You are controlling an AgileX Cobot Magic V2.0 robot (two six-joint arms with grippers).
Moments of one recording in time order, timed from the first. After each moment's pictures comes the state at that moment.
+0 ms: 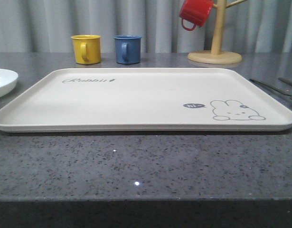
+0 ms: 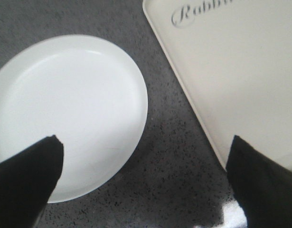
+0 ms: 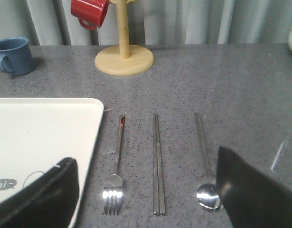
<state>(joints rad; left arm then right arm) -0.16 1.12 -0.96 -0.07 0.80 0.33 -0.03 0.46 -0.55 0.08 0.42 0.02</state>
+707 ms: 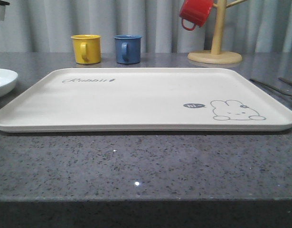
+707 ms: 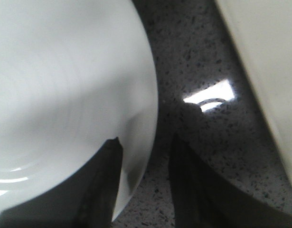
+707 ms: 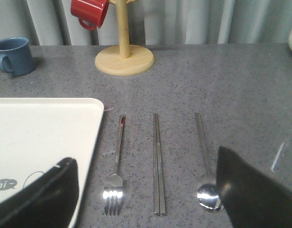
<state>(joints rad) -0.16 1.58 -1.18 0.00 1.01 0.34 -0.03 0.46 -0.55 0.08 0.42 0.02</state>
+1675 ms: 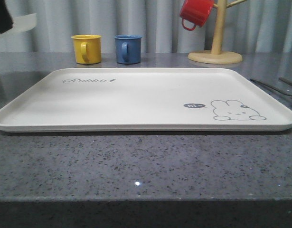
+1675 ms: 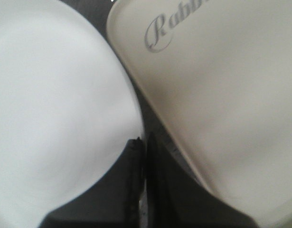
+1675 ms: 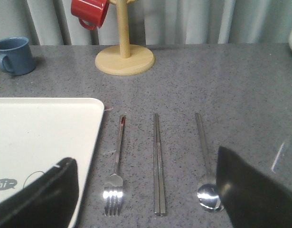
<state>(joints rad) -0.37 1.47 -1.38 0.11 0.99 0.34 -0.03 0.46 -0.55 0.08 0.42 0.02</state>
